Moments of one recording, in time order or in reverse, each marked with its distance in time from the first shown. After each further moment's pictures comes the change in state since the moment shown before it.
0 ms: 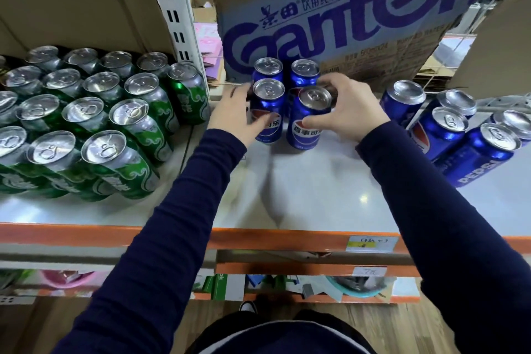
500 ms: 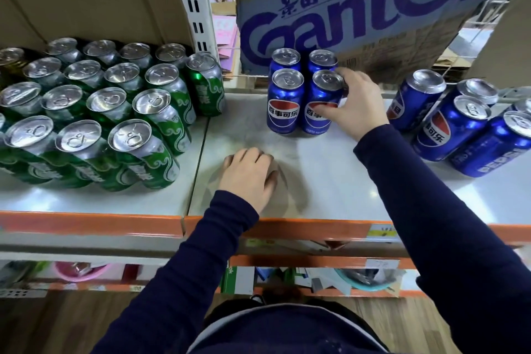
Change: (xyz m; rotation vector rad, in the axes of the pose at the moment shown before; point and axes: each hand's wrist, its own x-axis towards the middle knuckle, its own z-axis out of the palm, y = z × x) left_hand -0.103 -0.032 0.022 0.345 -0.134 0.133; right_hand 0.003 0.006 0.038 -0.057 0.187 0.045
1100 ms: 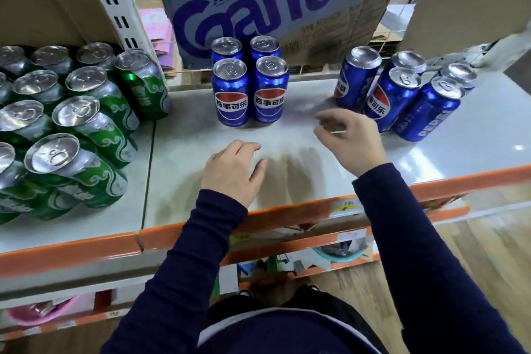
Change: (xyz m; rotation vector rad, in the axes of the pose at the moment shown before) left_hand 0.008 0.040 0.006 -0.189 0.062 0.112; right_hand -0.094 0.044 -0.027 0.180 0.066 0.177
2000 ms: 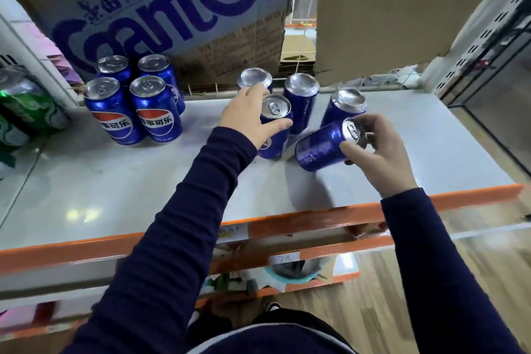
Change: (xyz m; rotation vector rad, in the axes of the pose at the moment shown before) left_hand 0.146 0.200 0.058 -0.149 -0.041 -0.024; right_hand 0.018 0.153 -0.176 0.344 0.070 0.100
